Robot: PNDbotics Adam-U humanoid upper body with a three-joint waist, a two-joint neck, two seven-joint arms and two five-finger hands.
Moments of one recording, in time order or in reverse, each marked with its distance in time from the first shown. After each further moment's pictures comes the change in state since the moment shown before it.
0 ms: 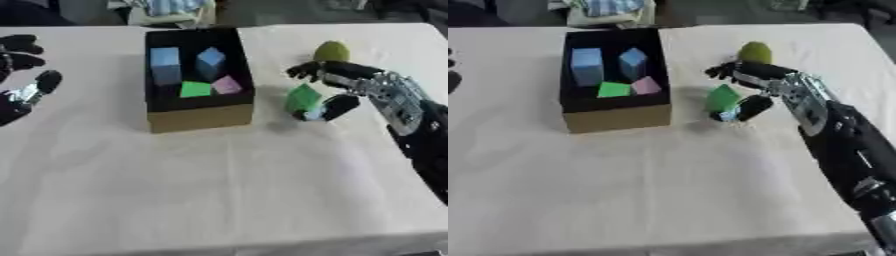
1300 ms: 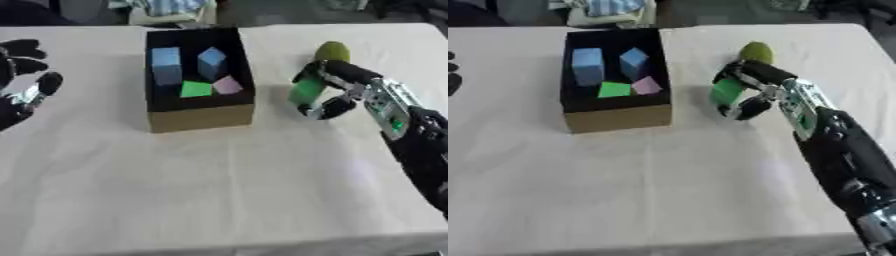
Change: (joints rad) left arm 0.007 -0.009 -0.005 0.000 0.002 -0.002 -0.006; right arm -0.005 0.035 -0.055 0.014 0.083 -0.013 -0.228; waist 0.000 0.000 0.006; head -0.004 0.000
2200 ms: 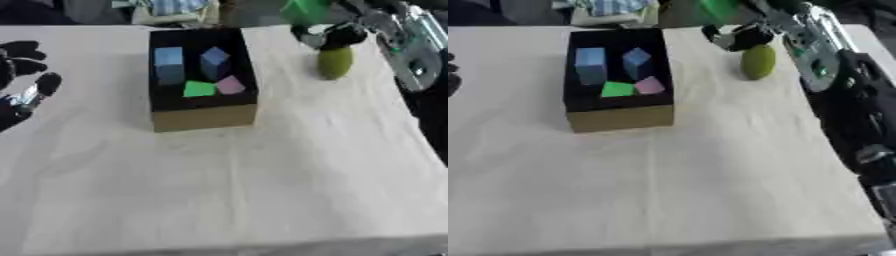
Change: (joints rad) left arm 0.001 -0.001 -0.013 0.006 0.002 -0.003 -0.016; right arm -0.183 -0.037 0.044 -0.297 -0.135 0.014 -0.063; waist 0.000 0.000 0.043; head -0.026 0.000
